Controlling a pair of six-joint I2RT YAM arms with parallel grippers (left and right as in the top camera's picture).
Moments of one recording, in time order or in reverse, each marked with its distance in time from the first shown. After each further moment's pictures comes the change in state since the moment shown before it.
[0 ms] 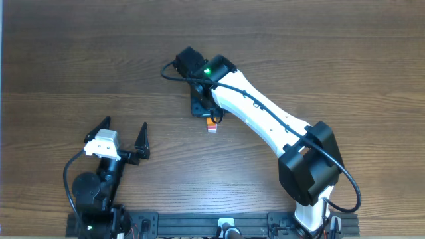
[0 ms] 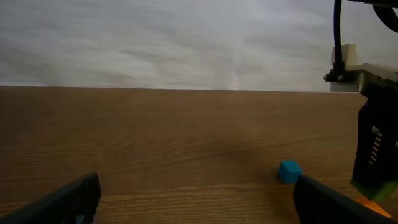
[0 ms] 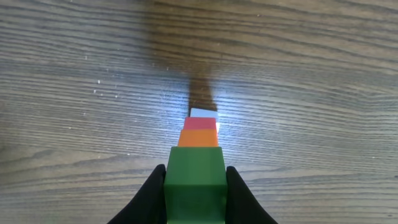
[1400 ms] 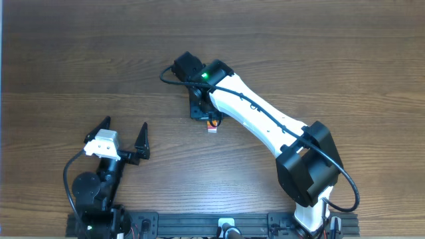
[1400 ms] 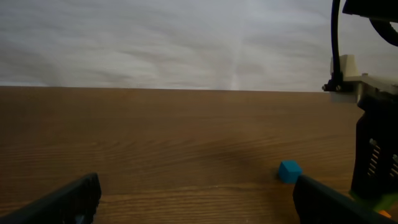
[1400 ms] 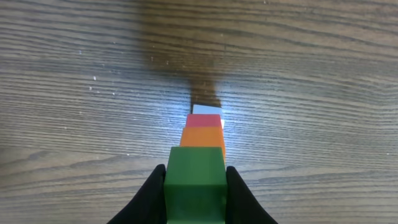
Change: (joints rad) left arm 0.000 0.000 0.000 0.000 0.000 0.000; right arm 0.015 0.000 -0.041 0.028 -0.003 0.032
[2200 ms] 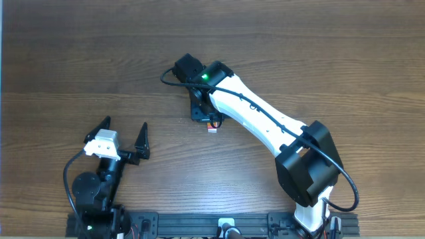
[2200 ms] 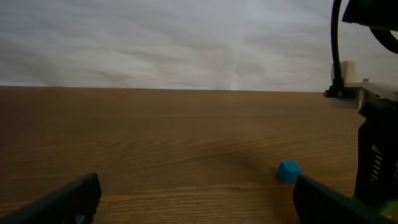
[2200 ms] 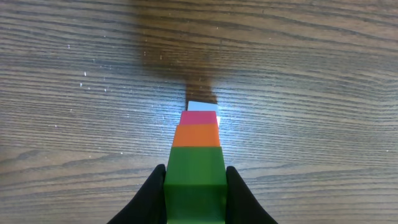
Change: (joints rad) left arm 0.000 0.000 0.000 0.000 0.000 0.000; right arm 0.000 0.000 -0.015 0.000 0.000 0.000
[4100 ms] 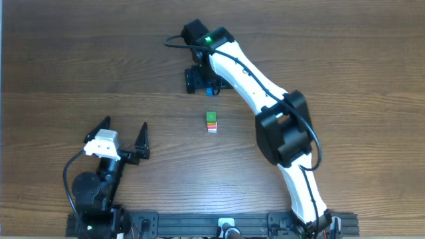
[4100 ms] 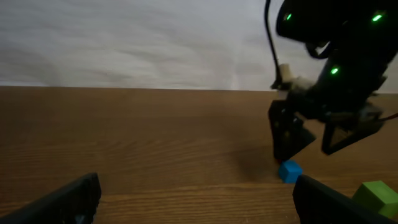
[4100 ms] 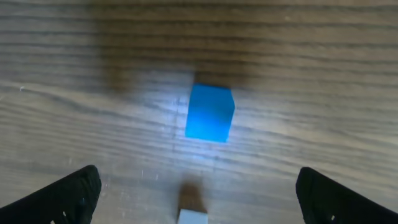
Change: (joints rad) left arm 0.000 0.000 0.000 0.000 0.000 0.000; right arm -0.158 0.338 0.409 -0.057 -0.054 -0.237
